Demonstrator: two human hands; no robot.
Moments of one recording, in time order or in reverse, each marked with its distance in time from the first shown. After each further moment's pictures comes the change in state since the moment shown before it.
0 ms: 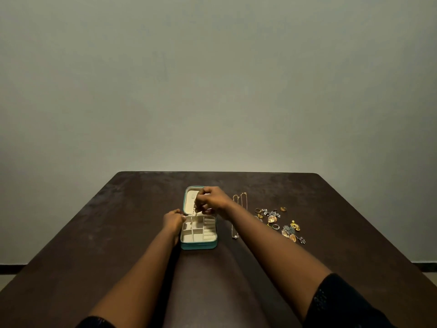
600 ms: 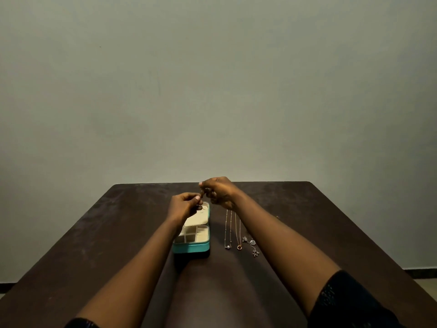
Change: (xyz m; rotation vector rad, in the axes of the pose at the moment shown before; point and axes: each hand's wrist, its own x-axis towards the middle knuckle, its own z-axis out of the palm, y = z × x) left_hand -0.034 0.058 0.029 0.063 -0.212 0.332; right_hand -0.009 -0.036 -0.048 0.194 0.067 -0.060
